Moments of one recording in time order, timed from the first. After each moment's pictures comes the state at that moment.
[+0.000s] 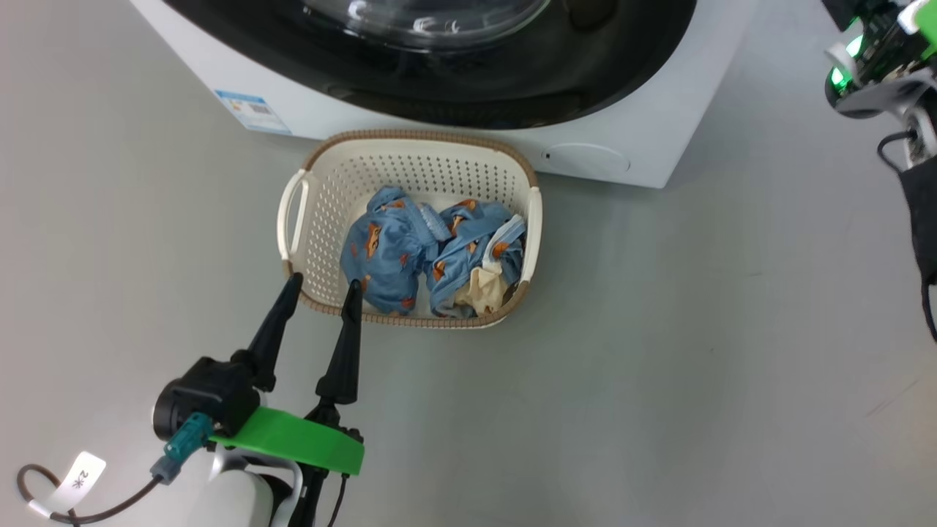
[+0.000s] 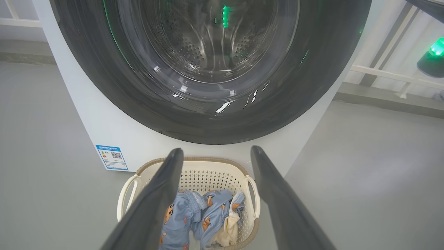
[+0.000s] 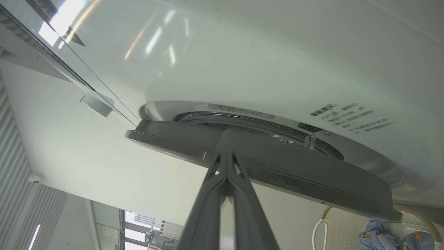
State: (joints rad) left arm -0.25 0.04 -0.24 0.15 -0.31 -0.13 -0.26; right arm -1.08 -0.39 0.22 0.60 1.70 0.13 0.44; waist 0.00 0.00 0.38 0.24
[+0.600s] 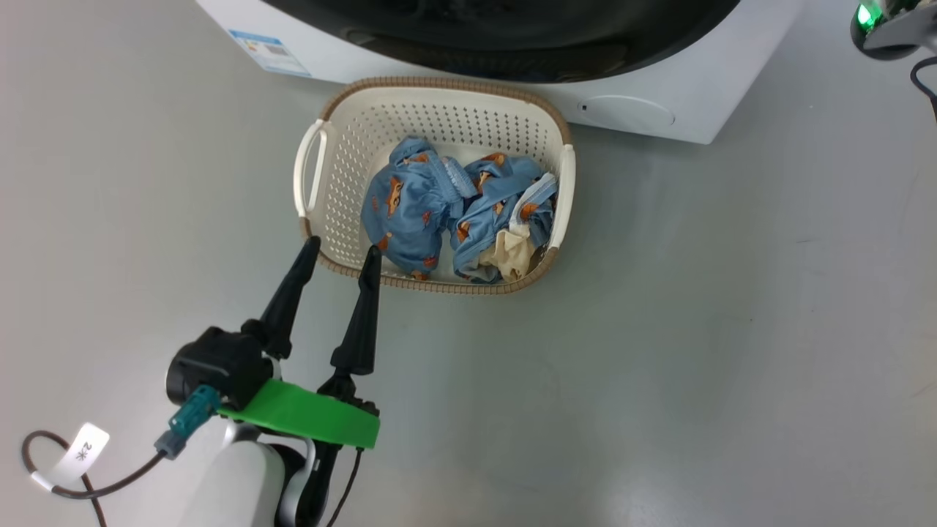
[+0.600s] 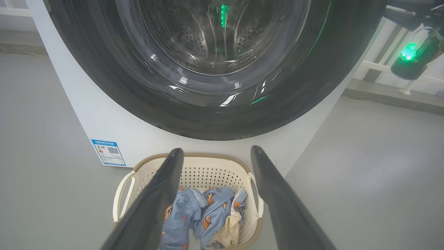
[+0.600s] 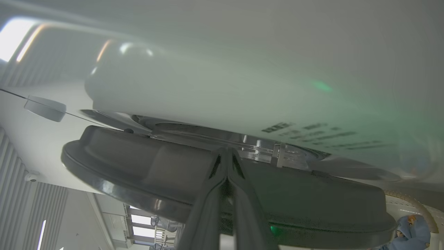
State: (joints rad) left arm -0.32 0.03 -0.29 0.13 -0.34 -0.13 -0.26; right arm -1.27 -0.38 0.22 0.77 1.66 0.13 0.55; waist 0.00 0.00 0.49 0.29
